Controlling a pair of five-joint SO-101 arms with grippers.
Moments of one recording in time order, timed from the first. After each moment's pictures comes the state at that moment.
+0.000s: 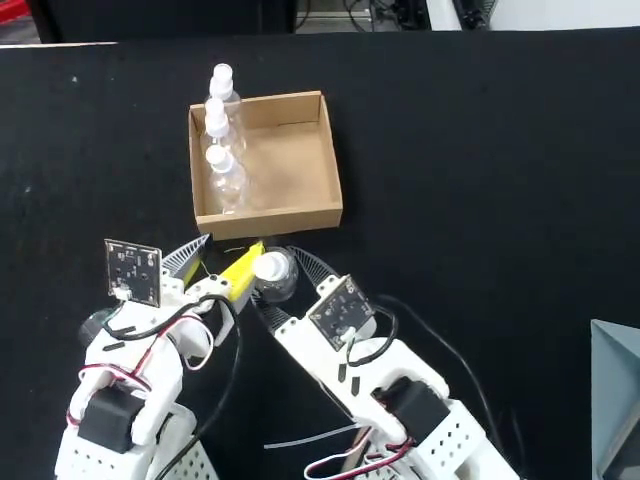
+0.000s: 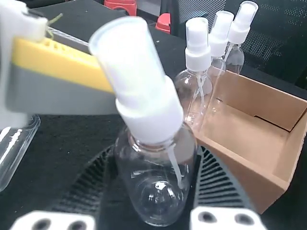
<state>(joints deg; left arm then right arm) 15.0 -104.5 78.5 52.1 9.0 -42.3 -103.0 96.7 32.7 4.6</state>
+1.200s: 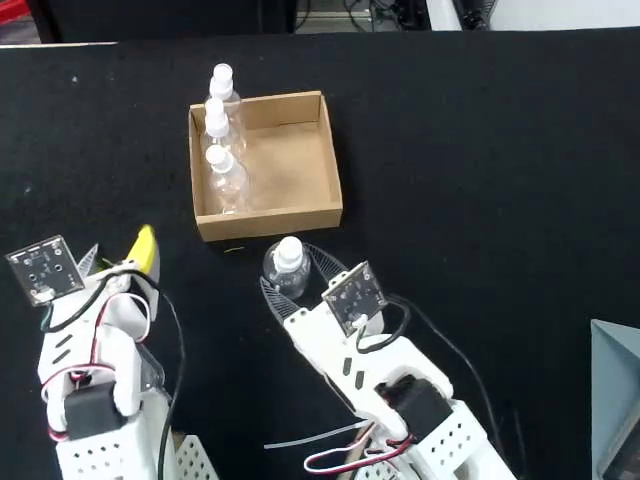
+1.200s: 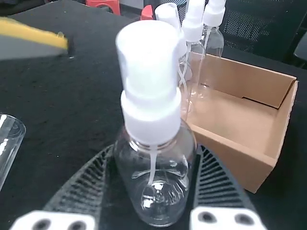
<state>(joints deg) -18.4 -103.8 82.3 52.2 8.4 -38.4 -103.0 96.7 34.7 -0.2</state>
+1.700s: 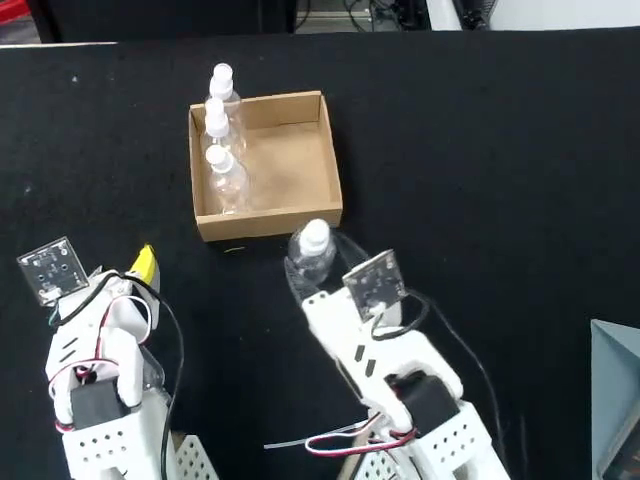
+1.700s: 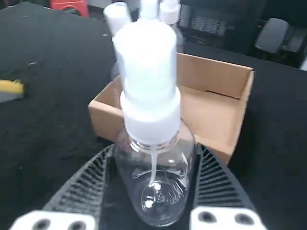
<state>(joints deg) -20.7 -103.8 90.0 52.2 8.3 -30.6 -103.0 94.5 34.7 -0.2</state>
